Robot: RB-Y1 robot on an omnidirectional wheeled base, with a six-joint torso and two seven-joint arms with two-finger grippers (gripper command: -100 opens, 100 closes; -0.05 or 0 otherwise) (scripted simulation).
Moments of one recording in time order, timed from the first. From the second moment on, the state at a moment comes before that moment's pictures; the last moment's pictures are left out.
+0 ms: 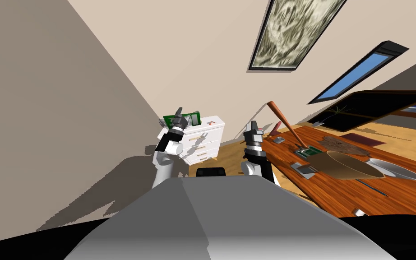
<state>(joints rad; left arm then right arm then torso) -0.01 0.18 -0.04 -2.27 0.17 0.29 0.06 0.53 -0.02 0.06 -2.32 -0.09 -0.39 0.17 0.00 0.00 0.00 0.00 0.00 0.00</state>
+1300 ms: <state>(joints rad) -0.26 0.17 -0.03 -2.21 0.19 0.64 0.09 0.53 -0.02 0.06 -2.32 -0.09 -0.39 0.17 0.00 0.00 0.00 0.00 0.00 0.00</state>
